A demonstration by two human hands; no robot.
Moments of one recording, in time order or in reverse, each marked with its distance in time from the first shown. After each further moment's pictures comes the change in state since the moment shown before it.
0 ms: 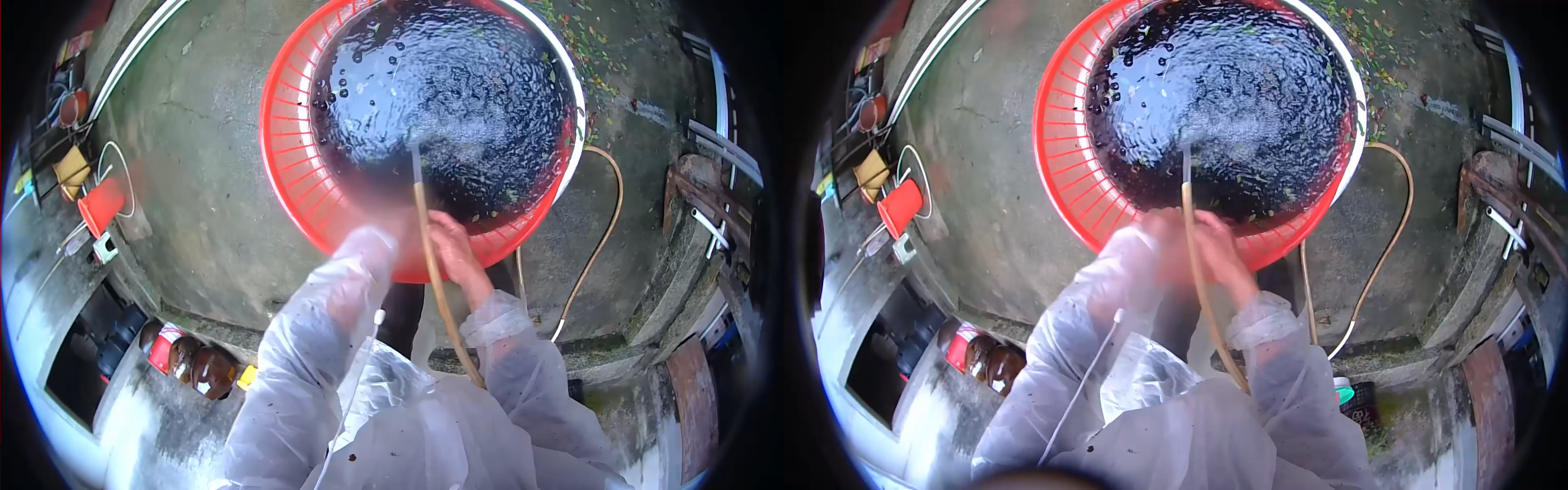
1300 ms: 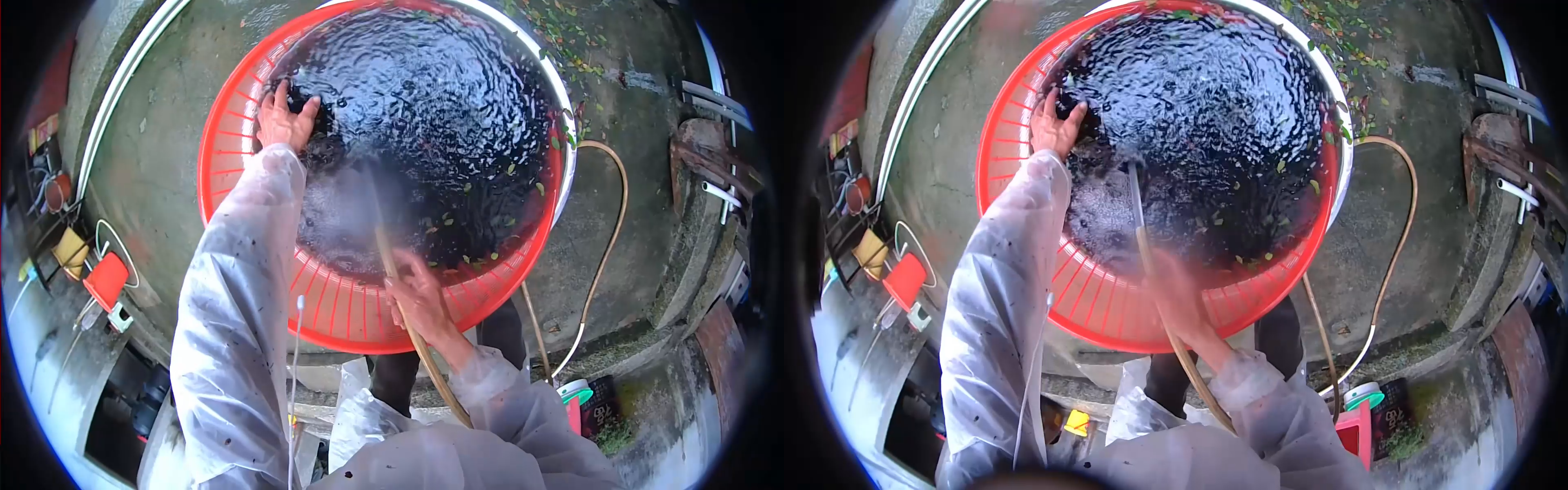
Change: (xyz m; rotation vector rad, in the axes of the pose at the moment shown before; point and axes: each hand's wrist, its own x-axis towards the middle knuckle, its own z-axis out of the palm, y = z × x) left_hand 0.204 0.077 -0.226 0.685 0.993 0.163; right_hand 0.030 -0.036 0.016 0.151 -0.008 -0.058
